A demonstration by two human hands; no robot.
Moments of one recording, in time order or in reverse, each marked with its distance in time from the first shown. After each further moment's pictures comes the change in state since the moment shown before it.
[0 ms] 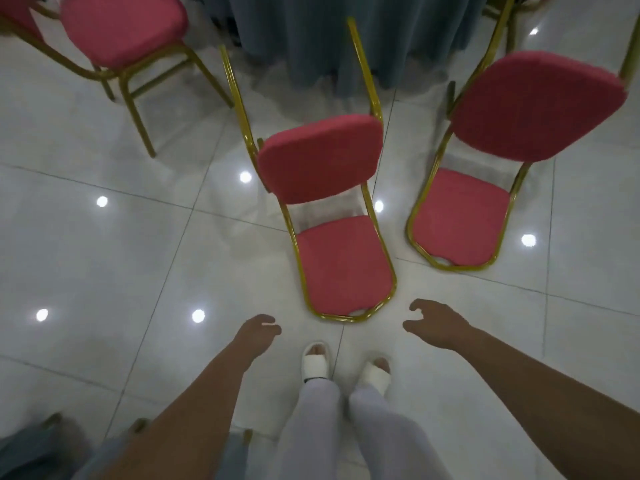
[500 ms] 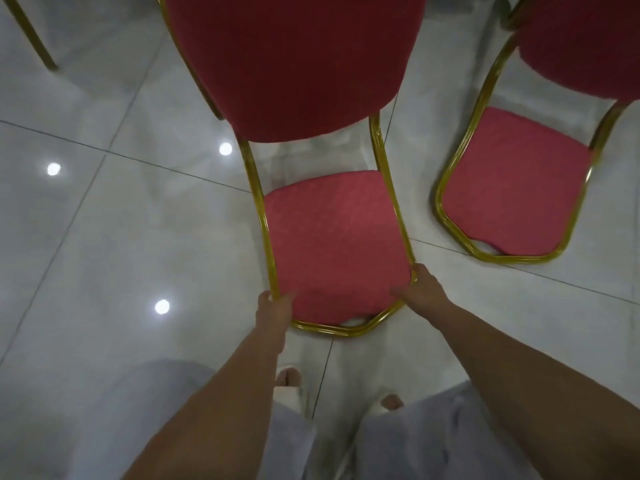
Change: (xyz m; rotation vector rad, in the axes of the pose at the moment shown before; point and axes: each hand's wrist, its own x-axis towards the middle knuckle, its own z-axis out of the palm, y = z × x) left_hand 0.349 -0.050 0.205 -0.494 0.100 -0.035; right_hand 0.370 0.054 0.143 0.478 0.228 0.013
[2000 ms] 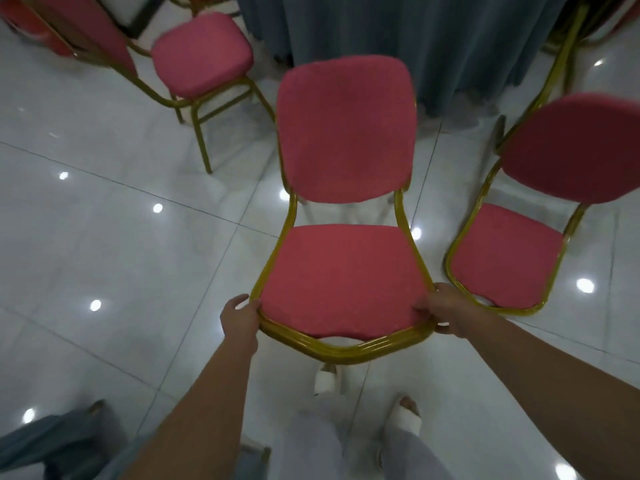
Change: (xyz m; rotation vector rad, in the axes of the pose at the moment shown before) left_hand -0.336 0.196 -0.245 -0.327 0.371 0.155; right_hand -0.311 -0.239 -0.189 0.247 -0.231 0.150
